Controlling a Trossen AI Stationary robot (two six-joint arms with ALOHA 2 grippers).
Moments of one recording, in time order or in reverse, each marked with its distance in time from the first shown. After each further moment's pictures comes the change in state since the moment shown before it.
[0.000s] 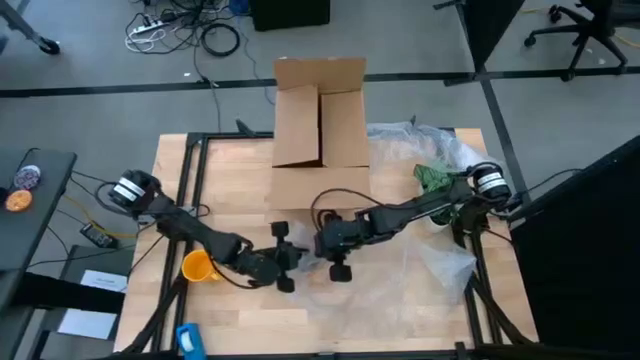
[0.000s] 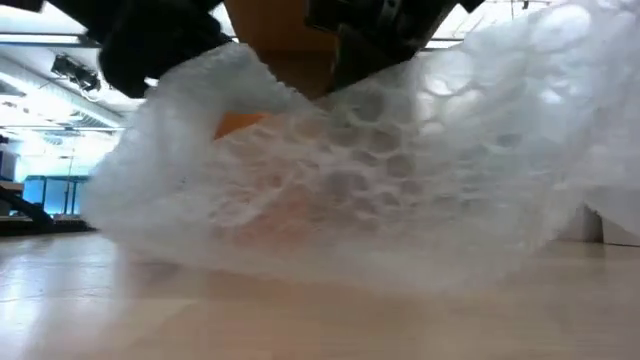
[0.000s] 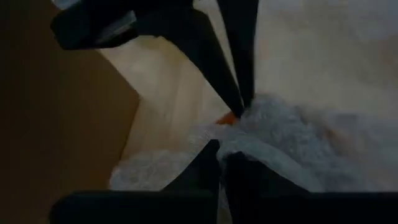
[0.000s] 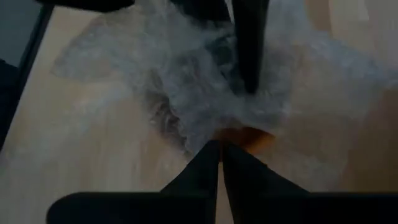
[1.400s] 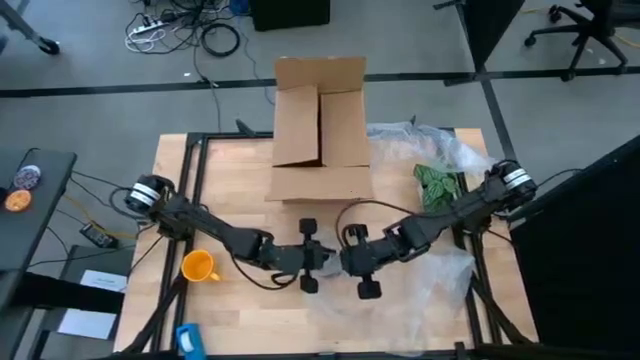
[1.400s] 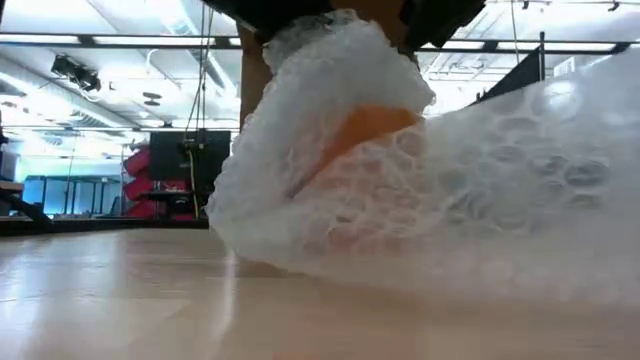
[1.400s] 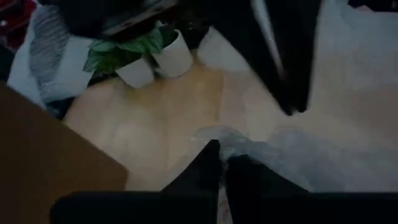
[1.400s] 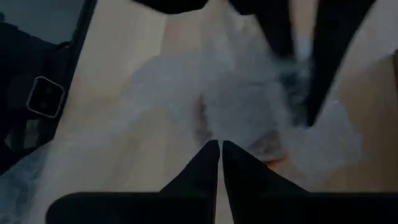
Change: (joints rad) left arm 0.092 0.095 0.258 -0.011 0.124 0.149; right arm 0.197 -0.171 0.000 -0.194 0.174 0.076
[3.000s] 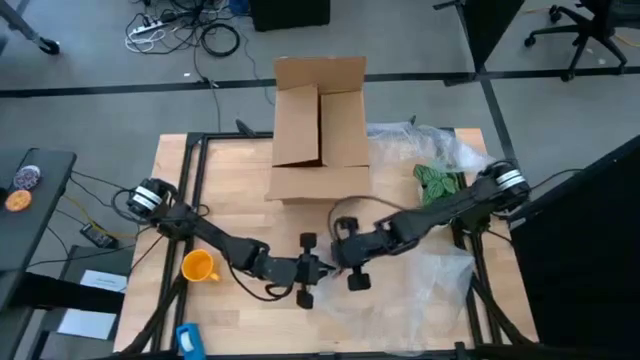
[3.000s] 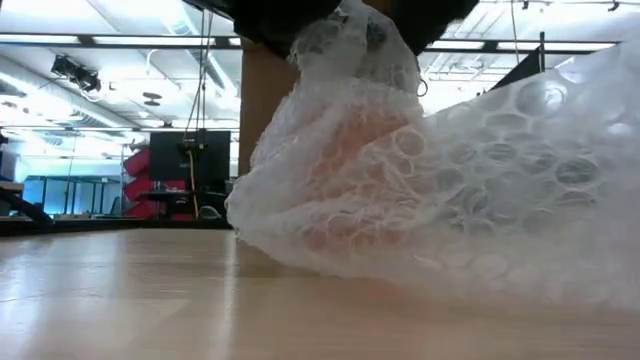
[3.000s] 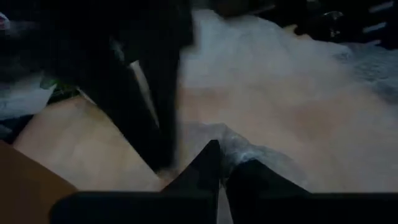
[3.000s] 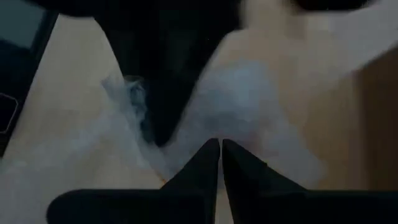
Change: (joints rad) left arm -0.072 0.049 -0.053 0.183 0.055 -0.001; right arm -0.087 0.089 0.002 0.081 -0.026 -0.088
